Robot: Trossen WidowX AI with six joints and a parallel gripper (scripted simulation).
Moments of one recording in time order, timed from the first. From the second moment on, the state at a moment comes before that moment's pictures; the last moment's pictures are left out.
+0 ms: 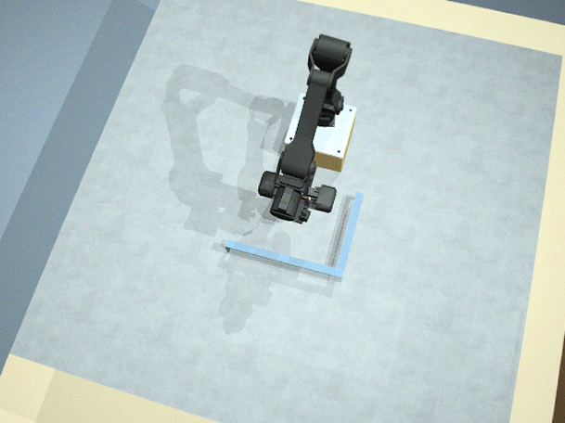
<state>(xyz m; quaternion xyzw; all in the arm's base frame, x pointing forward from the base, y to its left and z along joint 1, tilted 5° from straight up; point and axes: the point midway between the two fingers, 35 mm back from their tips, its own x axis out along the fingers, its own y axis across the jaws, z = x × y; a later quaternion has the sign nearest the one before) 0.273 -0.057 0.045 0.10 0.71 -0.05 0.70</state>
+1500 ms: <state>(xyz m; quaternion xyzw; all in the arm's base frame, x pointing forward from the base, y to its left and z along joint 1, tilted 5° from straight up) 0.270 -0.052 -0.046 0.09 0.71 -0.05 0.70</state>
